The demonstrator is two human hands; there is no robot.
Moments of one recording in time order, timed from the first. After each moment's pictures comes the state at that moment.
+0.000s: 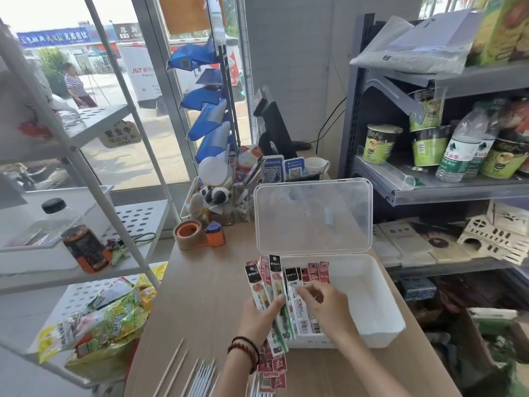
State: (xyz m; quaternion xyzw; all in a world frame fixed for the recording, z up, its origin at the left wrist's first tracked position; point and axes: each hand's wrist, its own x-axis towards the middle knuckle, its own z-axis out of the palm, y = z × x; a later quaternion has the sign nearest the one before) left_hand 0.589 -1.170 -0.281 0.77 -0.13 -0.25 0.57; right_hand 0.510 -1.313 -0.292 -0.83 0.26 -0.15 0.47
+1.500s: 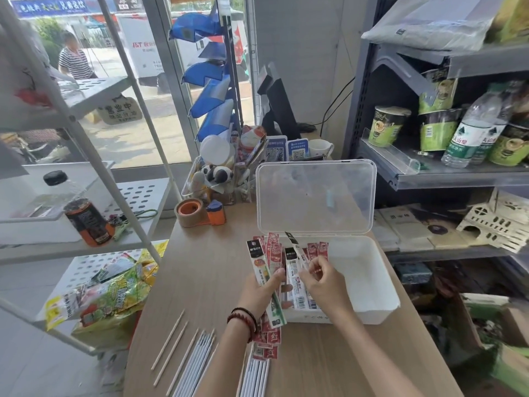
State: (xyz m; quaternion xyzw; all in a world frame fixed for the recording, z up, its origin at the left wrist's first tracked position) left_hand 0.578 -1.169 -0.261 0.68 -0.10 -0.32 0.65; right_hand 0.505 -1.305 -0.283 -0.79 0.29 -0.16 0.52
